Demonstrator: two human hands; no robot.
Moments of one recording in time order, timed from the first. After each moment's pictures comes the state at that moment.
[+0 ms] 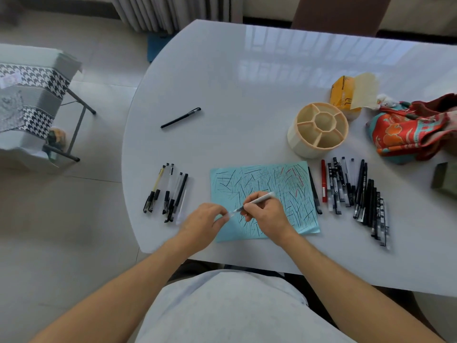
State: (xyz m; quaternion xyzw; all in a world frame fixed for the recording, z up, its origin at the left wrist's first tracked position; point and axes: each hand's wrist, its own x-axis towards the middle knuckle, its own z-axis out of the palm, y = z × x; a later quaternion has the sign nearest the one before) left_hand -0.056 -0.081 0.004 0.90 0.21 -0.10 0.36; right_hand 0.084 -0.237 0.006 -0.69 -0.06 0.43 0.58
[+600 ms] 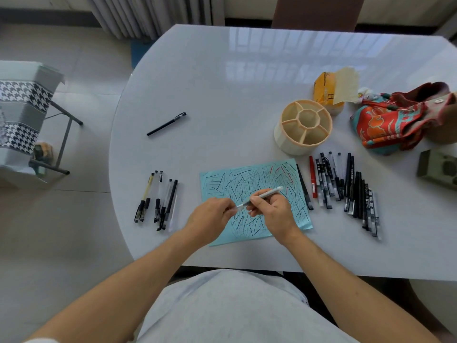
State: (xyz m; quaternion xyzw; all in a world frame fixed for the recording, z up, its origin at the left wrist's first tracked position) left_hand -0.007 -0.092 0.026 0.92 0.14 -0.12 0.34; right_hand 0.101 -0.260 0.017 -0.67 -0.03 0.37 0.64
